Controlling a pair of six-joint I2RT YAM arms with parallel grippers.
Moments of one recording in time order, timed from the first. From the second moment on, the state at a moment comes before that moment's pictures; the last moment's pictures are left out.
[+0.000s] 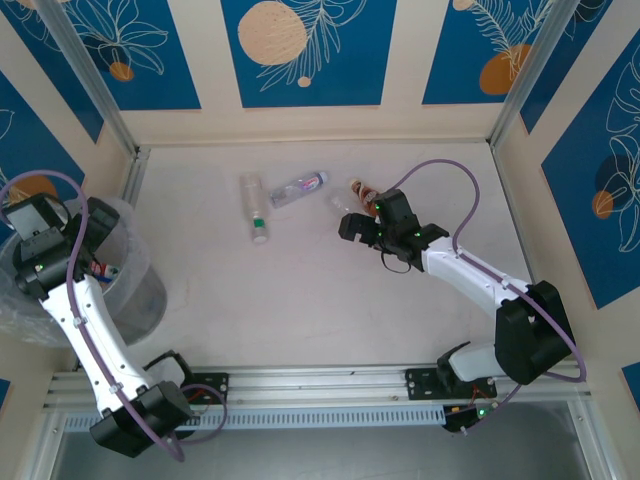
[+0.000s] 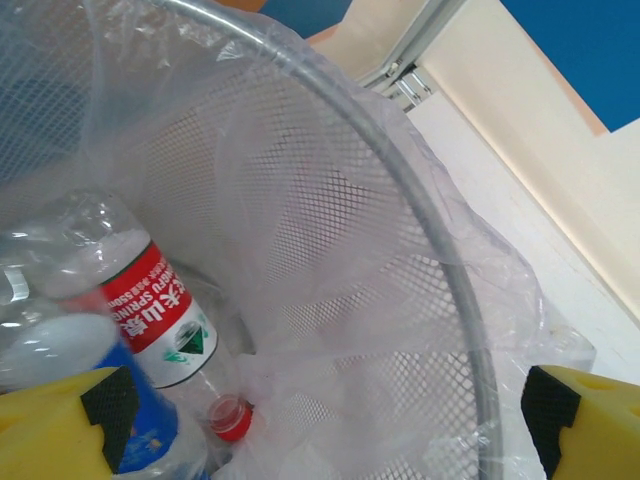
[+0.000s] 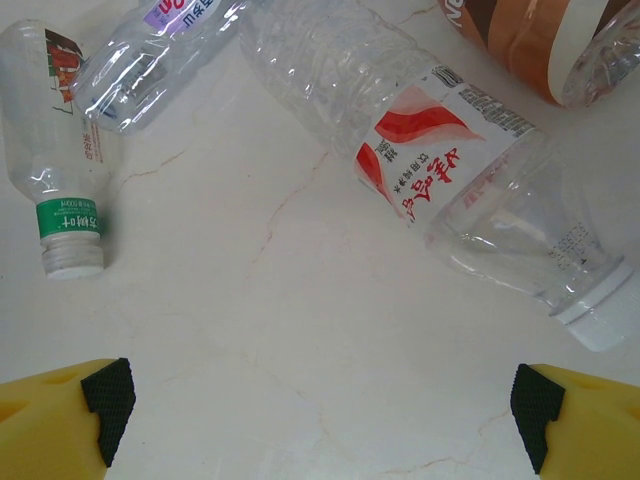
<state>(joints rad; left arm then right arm) 0.62 0.99 1.30 -1.00 0.14 -0.42 0.50 1.37 0.92 -0.37 -0.02 0.68</state>
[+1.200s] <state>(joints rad) 0.14 0.84 1.29 -0.86 0.20 -0.56 0.39 1.40 0.99 -0.28 -0.03 0.58</state>
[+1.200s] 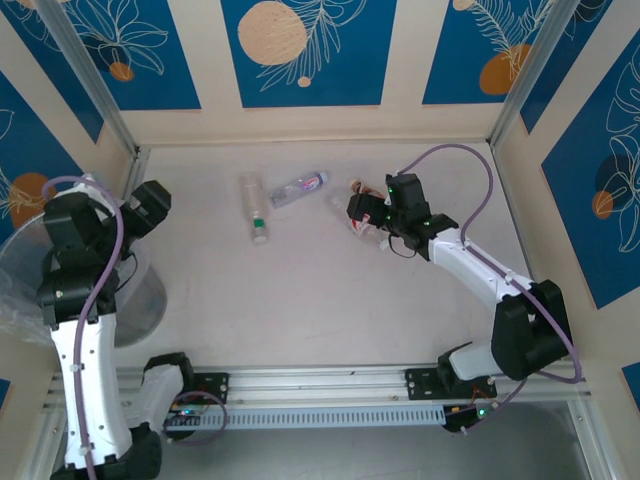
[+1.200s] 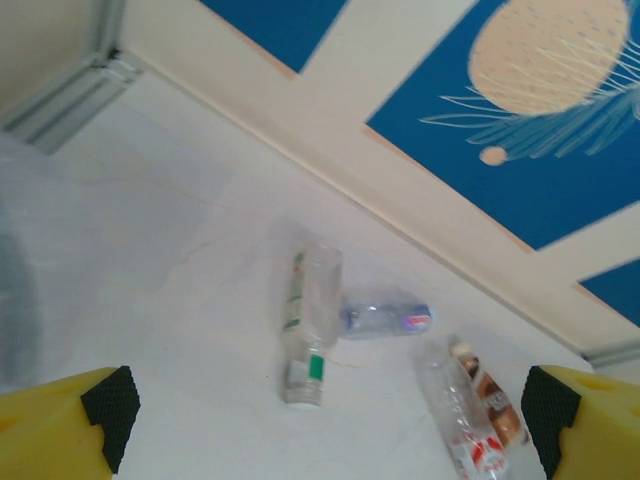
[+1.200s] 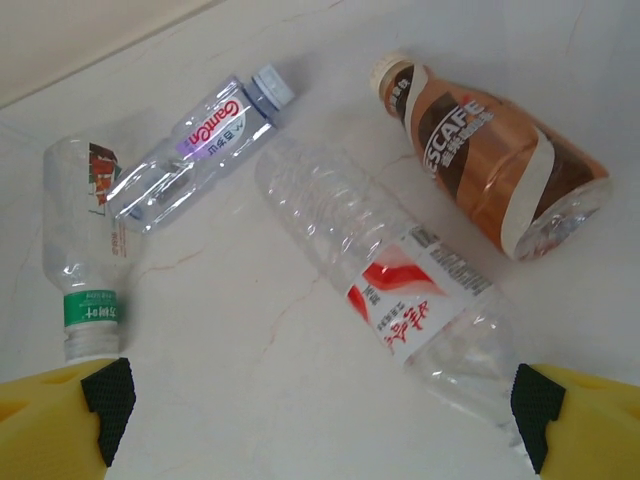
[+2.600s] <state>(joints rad) -0.35 1.10 1.25 -0.59 0.03 -0.52 0.24 1.81 1.18 -0.73 -0.22 -0.27</state>
